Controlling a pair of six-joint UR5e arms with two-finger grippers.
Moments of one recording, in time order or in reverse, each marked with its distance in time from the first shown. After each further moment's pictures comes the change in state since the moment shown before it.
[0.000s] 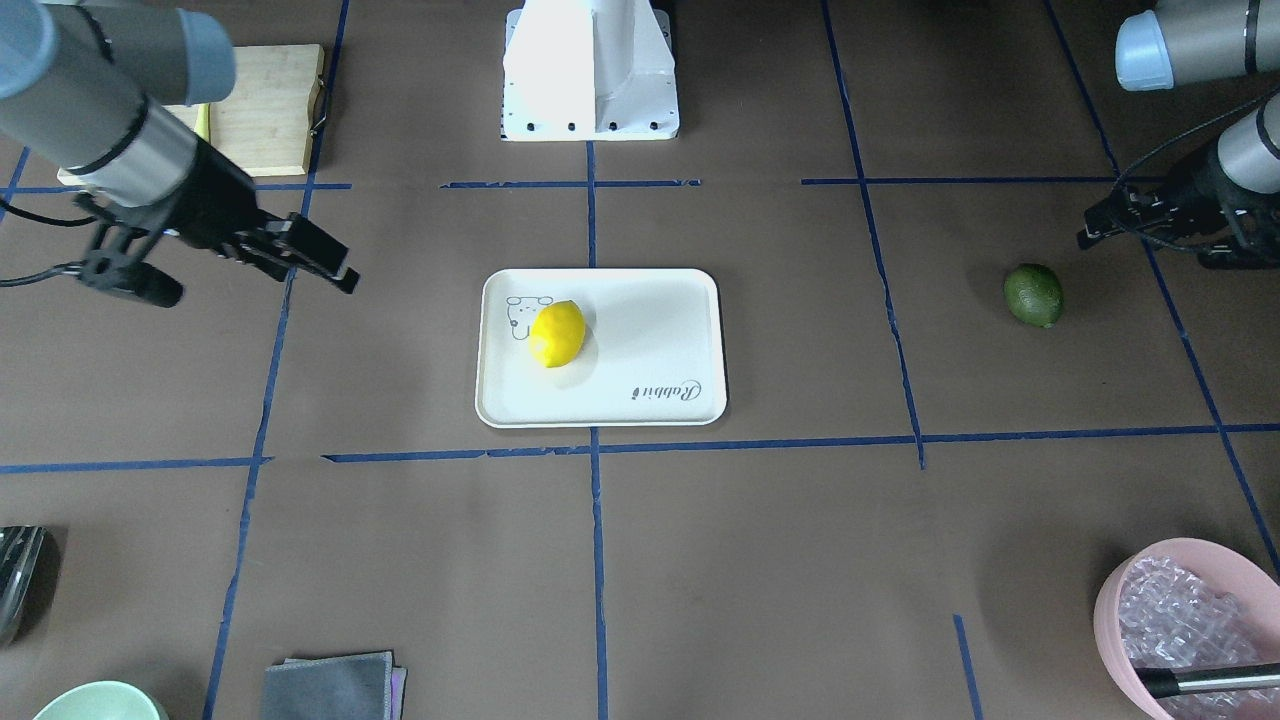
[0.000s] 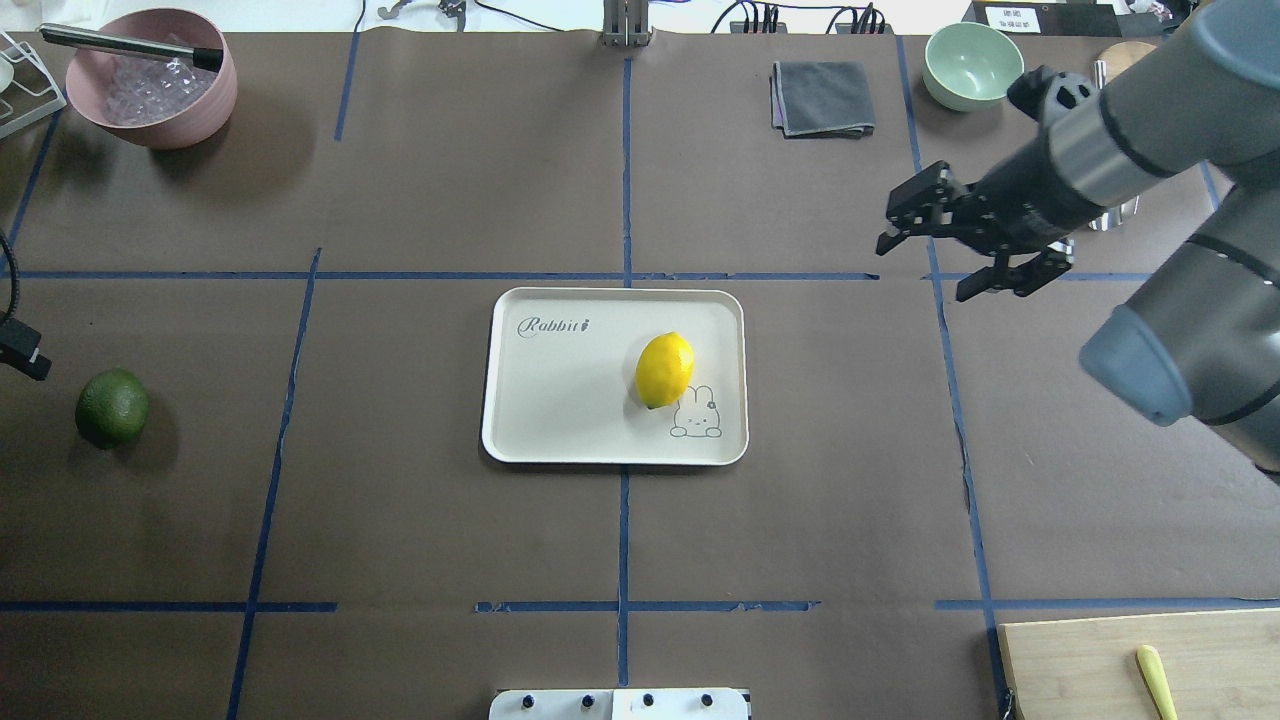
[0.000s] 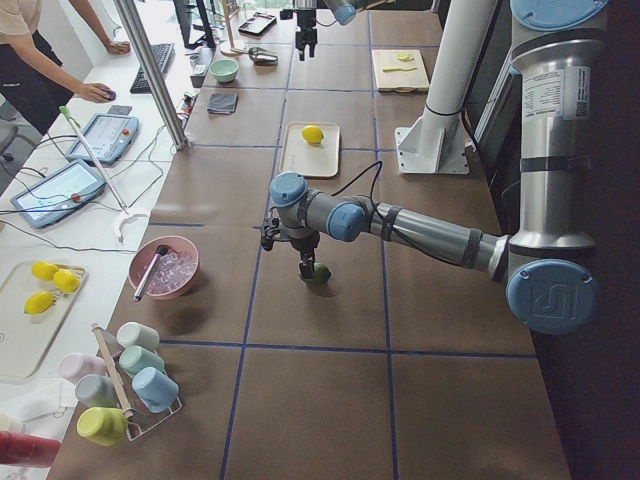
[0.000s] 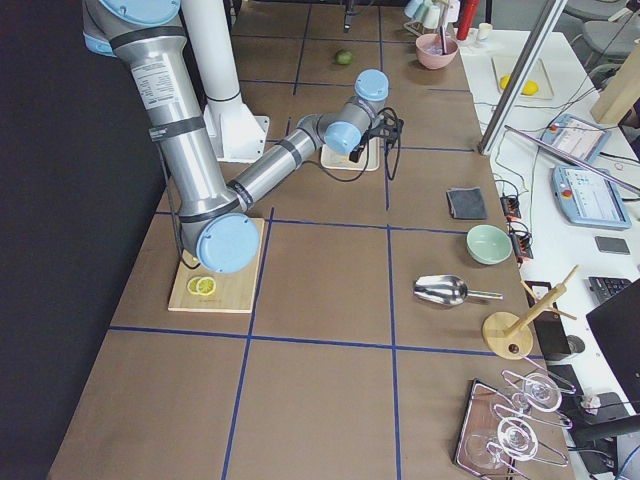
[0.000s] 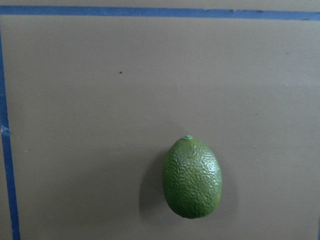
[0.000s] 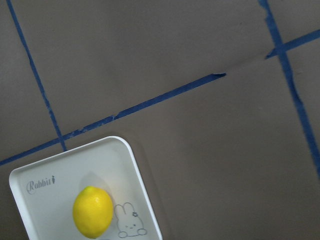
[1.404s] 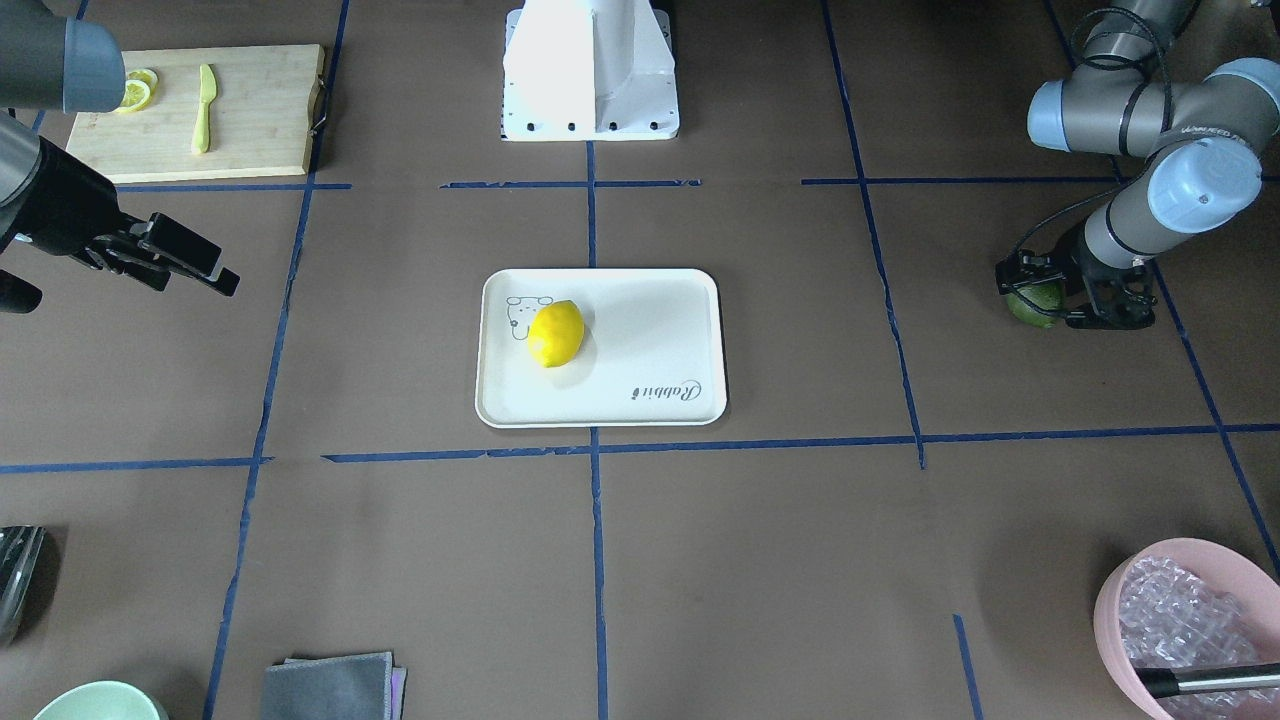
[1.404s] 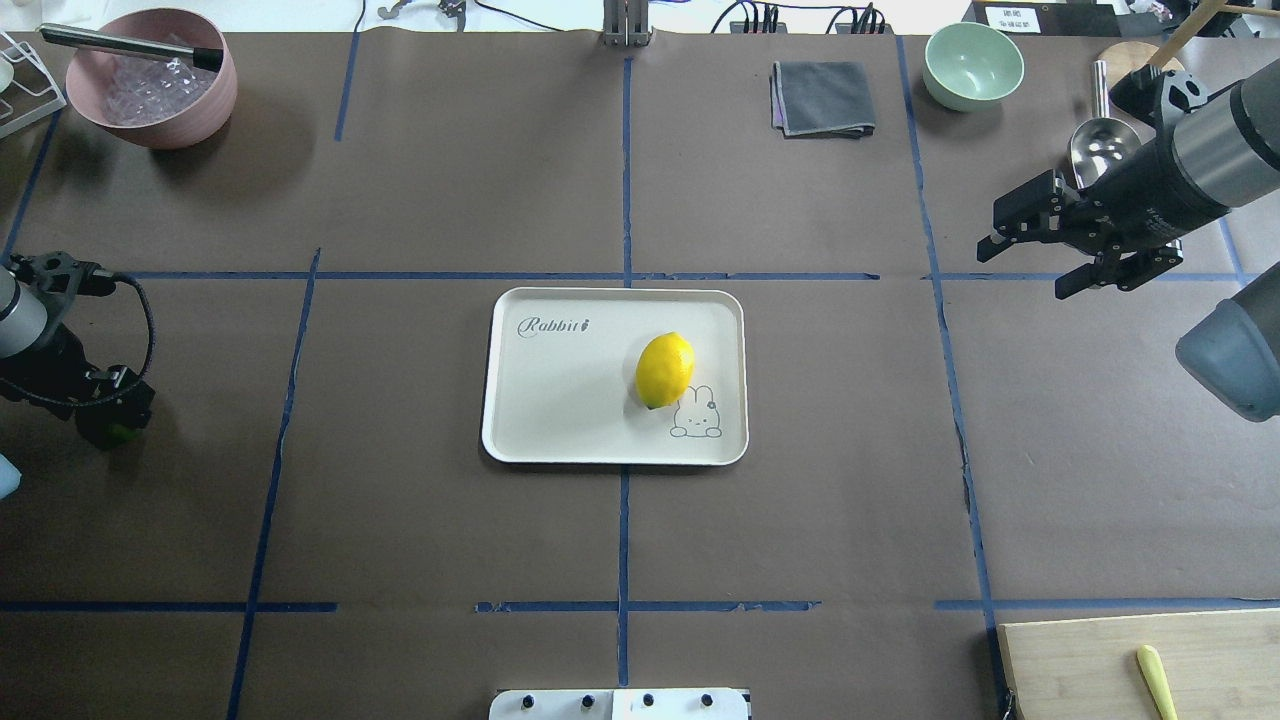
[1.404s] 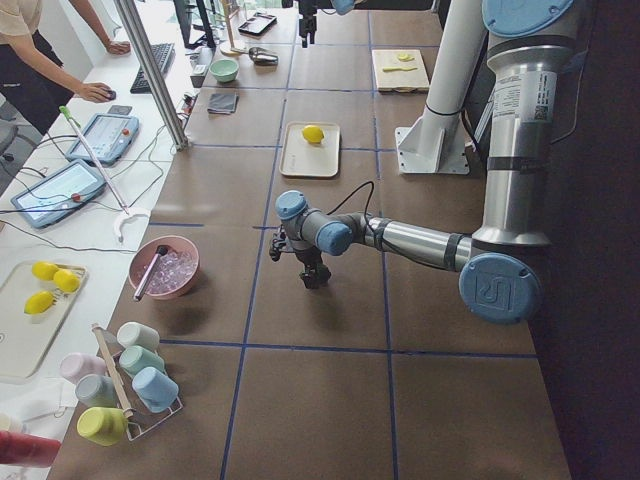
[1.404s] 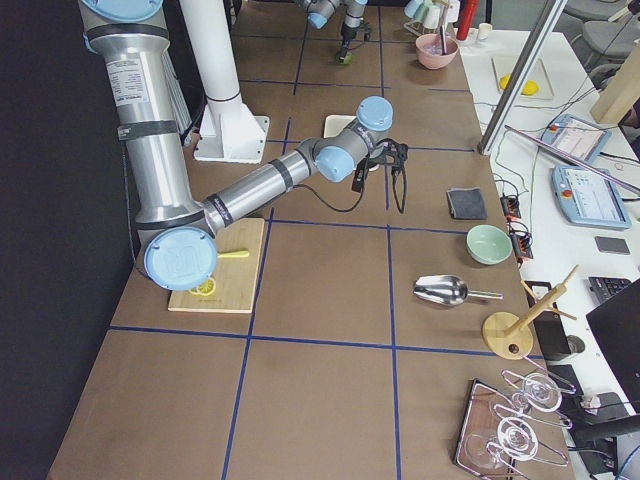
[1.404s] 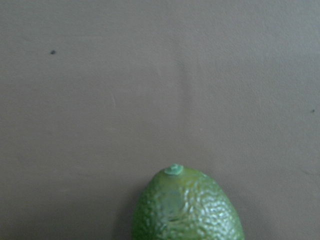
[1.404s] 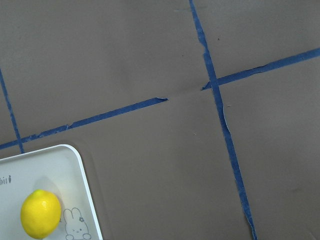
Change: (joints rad) left arm 0.196 -0.087 0.208 -0.145 0.090 -0.074; right arm 0.067 -0.092 0.000 -0.002 0.031 -0.169
